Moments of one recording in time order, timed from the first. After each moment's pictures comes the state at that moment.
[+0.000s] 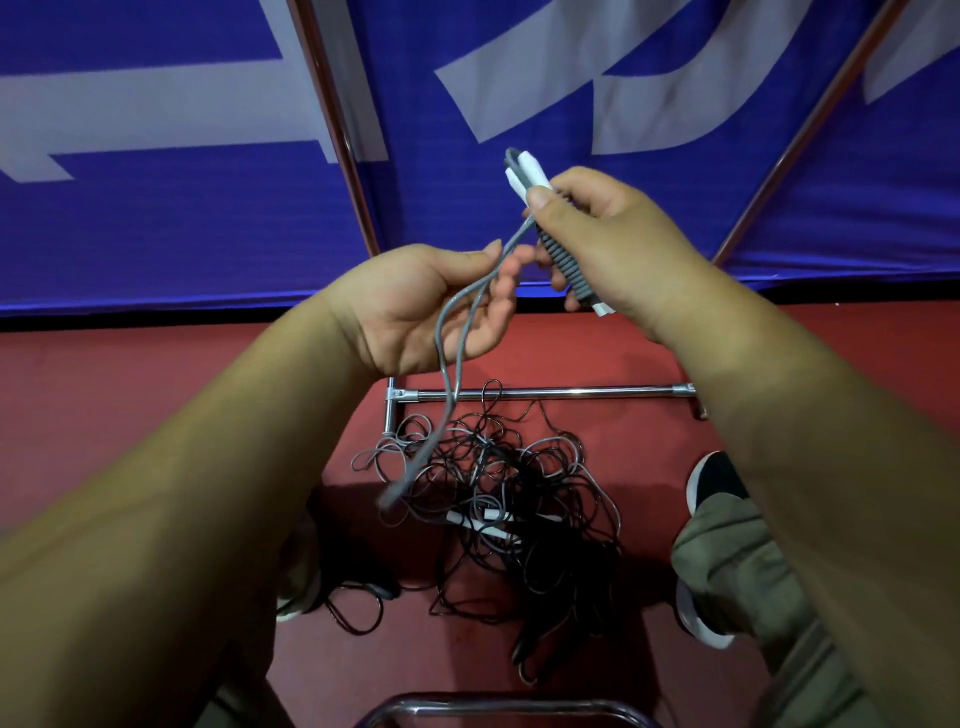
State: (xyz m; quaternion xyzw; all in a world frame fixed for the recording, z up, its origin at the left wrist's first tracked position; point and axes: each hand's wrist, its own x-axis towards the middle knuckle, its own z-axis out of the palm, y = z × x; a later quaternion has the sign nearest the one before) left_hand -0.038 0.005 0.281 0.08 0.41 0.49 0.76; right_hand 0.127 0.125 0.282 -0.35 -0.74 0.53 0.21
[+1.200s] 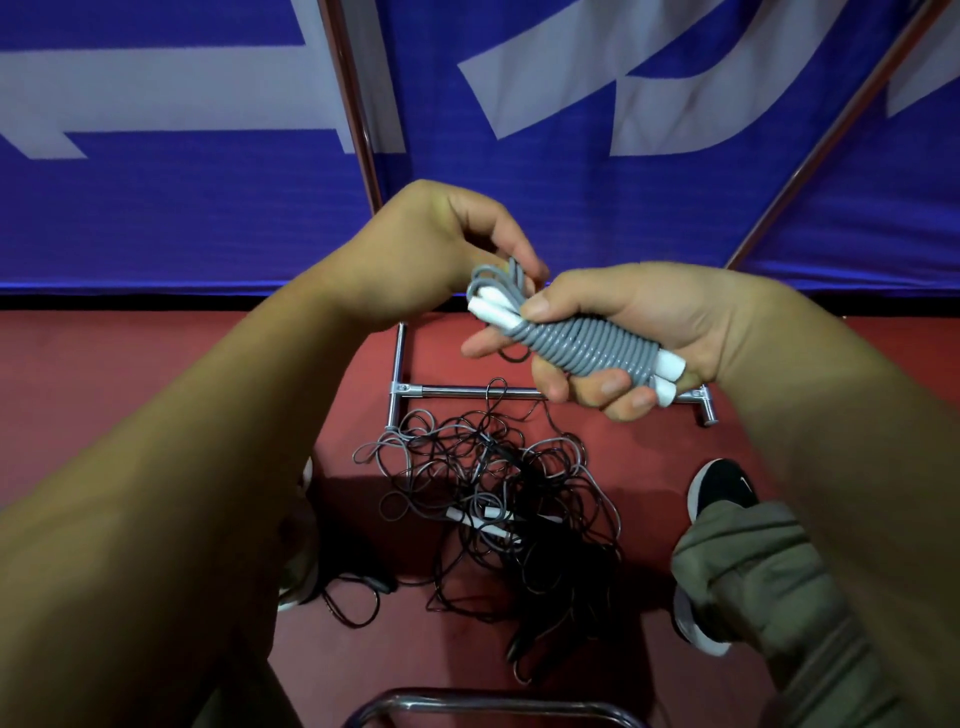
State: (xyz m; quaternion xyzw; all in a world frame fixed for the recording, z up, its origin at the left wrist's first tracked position) left_hand -0.052 -0.004 0.298 0.57 0.64 0.39 0.34; right_hand 0.144 0.104 0.299 -0.23 -0.50 0.80 -0.24
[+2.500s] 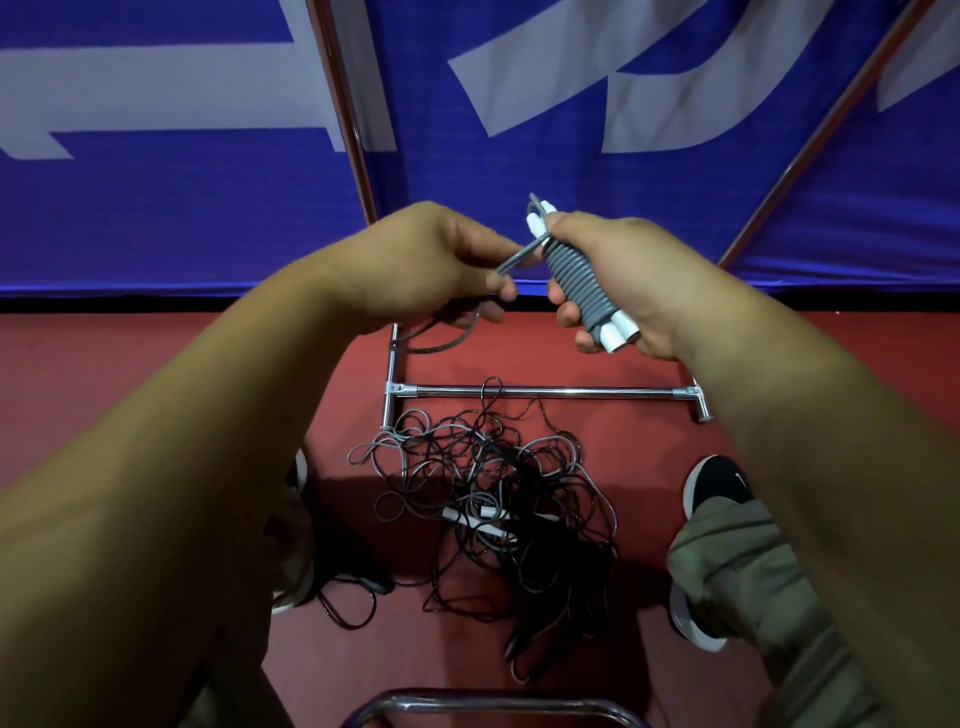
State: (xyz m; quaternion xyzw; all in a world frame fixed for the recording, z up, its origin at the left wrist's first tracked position) left_hand -0.051 0.002 0.293 0.49 0.68 0.32 0.43; right_hand 0.124 0.117 0.279 -0.45 -0.59 0.67 0.09
